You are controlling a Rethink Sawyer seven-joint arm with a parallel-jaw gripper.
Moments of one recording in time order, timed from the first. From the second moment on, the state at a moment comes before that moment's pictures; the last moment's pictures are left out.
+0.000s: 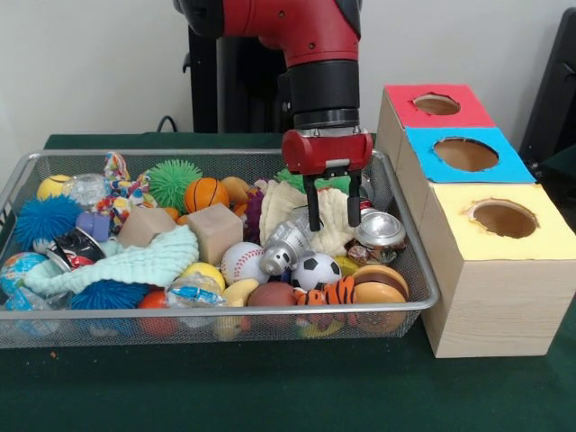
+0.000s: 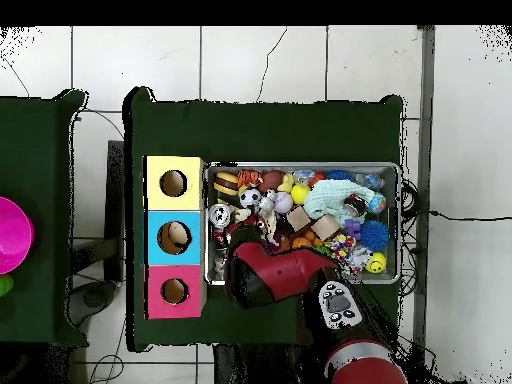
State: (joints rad) arm -0.30 -0.55 0.09 1.83 -0.57 -0.26 1.57
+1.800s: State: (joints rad) arm -0.39 -0.46 0.25 1.57 -0.50 -0.02 1.57
